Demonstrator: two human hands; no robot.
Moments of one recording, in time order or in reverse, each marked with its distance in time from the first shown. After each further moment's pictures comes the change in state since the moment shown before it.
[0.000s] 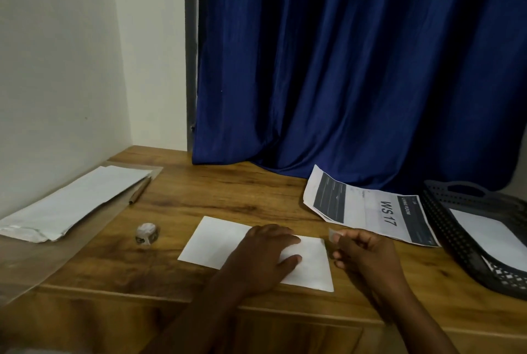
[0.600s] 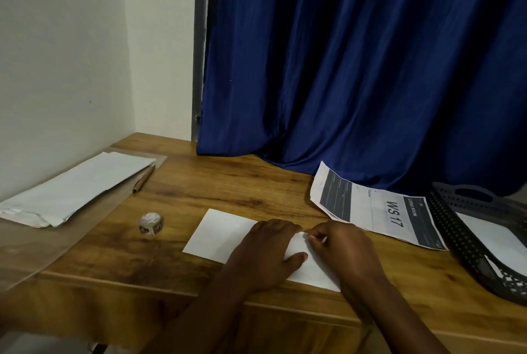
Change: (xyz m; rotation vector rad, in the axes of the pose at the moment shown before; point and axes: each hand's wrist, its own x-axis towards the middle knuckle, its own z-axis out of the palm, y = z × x) left_hand -0.001 -0.004 0.003 -0.027 0.073 -0.026; right_hand 0.032 0.011 0.043 -1.056 -0.040 -0.478
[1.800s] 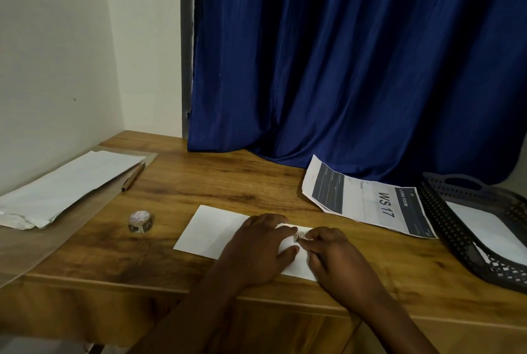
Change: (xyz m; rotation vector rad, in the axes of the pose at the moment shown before) left_hand -0.002 0.002 -0.001 0.089 -0.050 0.024; right_hand -0.036 0.014 0.001 -0.023 -0.101 -0.203
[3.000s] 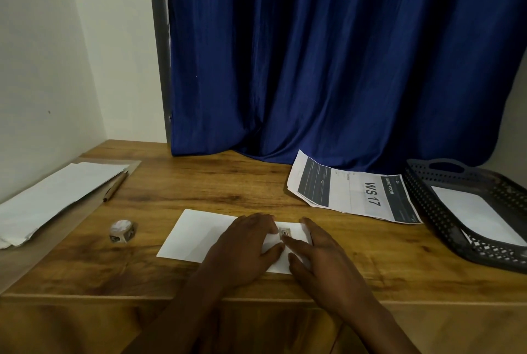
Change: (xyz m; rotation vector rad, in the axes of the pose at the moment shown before) left_hand -0.003 0.006 -0.003 -0.102 0.048 -0.042; right_hand -0.018 -0.011 -0.001 0.024 -0.131 0.135
